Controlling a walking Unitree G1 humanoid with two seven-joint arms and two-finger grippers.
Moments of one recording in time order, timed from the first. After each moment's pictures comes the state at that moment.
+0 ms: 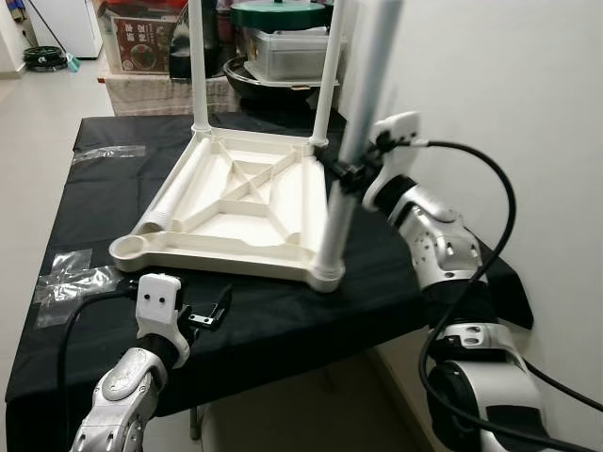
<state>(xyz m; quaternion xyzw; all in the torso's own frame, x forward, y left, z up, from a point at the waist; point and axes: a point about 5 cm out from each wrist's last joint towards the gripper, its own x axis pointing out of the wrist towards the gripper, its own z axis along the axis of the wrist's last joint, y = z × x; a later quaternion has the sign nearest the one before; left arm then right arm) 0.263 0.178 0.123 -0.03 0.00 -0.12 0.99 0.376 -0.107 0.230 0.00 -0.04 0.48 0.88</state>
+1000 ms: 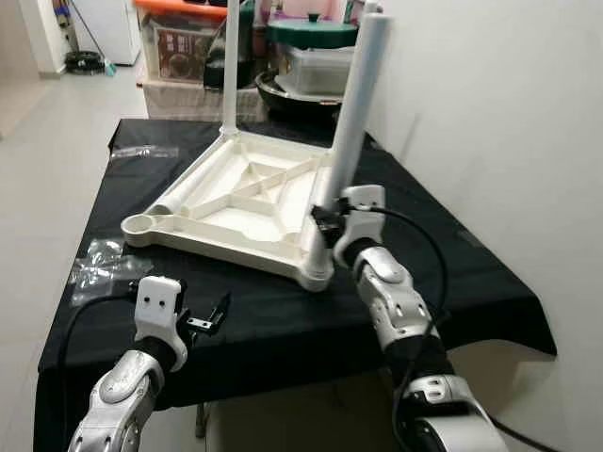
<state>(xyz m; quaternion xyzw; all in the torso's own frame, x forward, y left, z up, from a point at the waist) 0.260 0.180 0.120 -0.02 0.00 -0.11 0.99 0.348 -0.121 0.173 0.01 -0.04 0.04 1.00</state>
